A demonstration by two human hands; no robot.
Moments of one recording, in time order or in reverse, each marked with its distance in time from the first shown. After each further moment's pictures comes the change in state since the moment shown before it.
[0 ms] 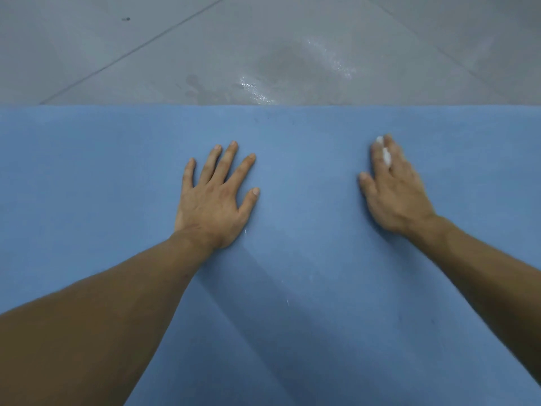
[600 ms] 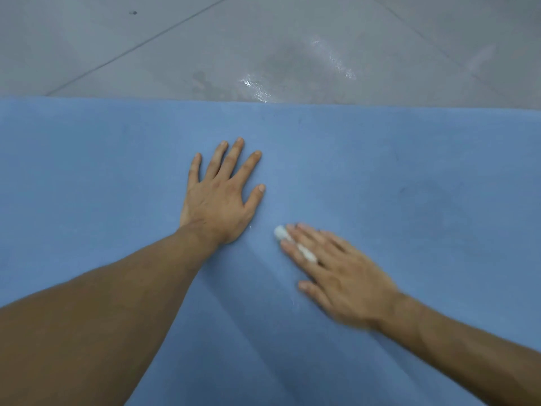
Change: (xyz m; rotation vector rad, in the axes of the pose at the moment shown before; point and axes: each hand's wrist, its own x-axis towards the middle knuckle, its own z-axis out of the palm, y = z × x) left_hand 0.000 0.000 0.000 -0.005 0.010 0.004; right_hand -0.119 -0.074 0.030 -0.154 -0.065 -0.758
